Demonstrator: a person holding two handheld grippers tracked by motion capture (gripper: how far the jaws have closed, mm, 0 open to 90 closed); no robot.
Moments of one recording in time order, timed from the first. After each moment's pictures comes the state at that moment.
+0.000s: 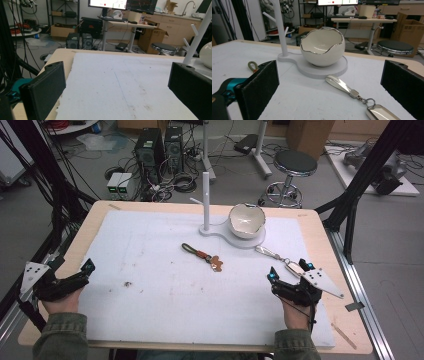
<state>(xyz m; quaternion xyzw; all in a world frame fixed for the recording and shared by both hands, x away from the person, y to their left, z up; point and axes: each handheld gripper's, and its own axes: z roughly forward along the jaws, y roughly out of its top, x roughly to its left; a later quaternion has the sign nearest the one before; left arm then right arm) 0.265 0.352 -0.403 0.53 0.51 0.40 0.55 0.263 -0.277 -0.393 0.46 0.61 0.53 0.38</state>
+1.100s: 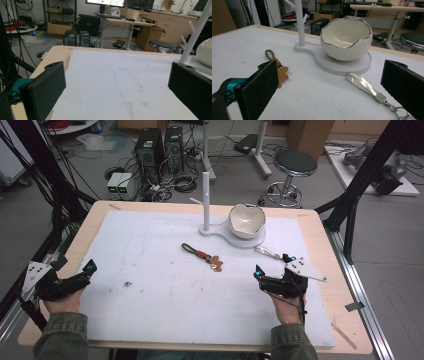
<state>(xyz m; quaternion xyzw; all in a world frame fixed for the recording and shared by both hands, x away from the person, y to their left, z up) 0.268 0.350 -0.405 0.54 0.51 0.38 0.55 0.288 -0.251 -0.387 0.43 0.67 0.51 0.32</state>
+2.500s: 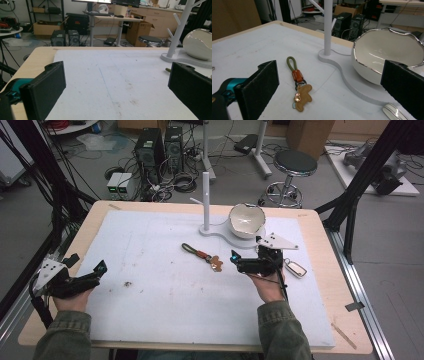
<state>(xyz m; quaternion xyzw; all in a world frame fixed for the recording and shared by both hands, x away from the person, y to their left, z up) 0.278 0.335 -0.410 0.58 0.48 0.37 0.56 0.340 -0.196 -0.359 0.38 0.72 0.52 0.26</state>
